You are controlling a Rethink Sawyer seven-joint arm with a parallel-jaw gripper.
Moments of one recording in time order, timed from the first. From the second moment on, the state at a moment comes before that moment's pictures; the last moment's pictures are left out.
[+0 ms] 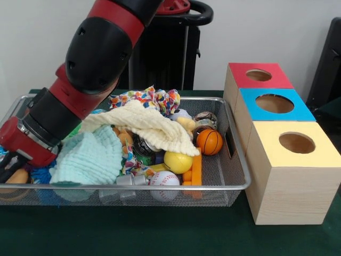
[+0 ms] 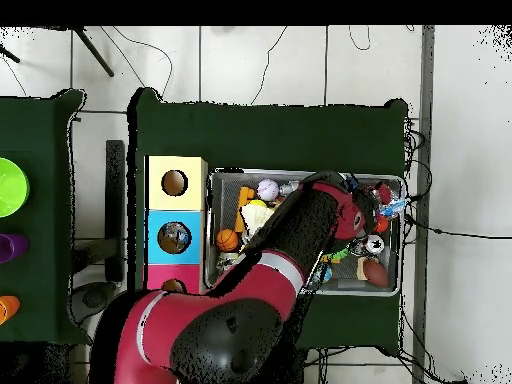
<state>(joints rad) 0.00 0.09 -0.63 0.95 -1.29 0.25 2.68</state>
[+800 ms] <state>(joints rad) -0.02 0.01 -0.59 0.98 -1.14 0.30 2.68</state>
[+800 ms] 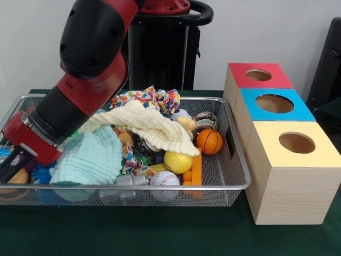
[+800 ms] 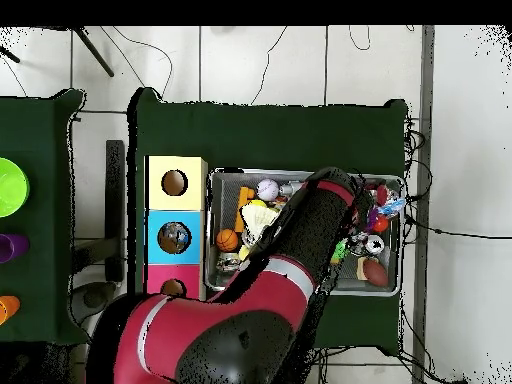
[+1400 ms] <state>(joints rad) -0.01 -0.04 -0.58 0.98 -1.11 0.31 2.68</state>
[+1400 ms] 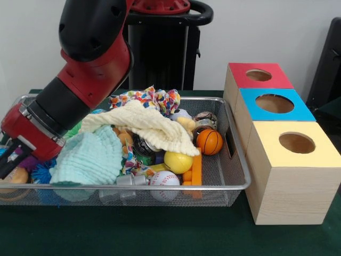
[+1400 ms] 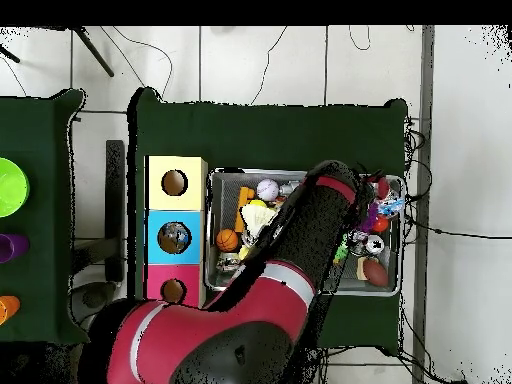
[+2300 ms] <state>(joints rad) -0.01 -0.07 -0.56 0.99 -1.07 0.39 2.67</state>
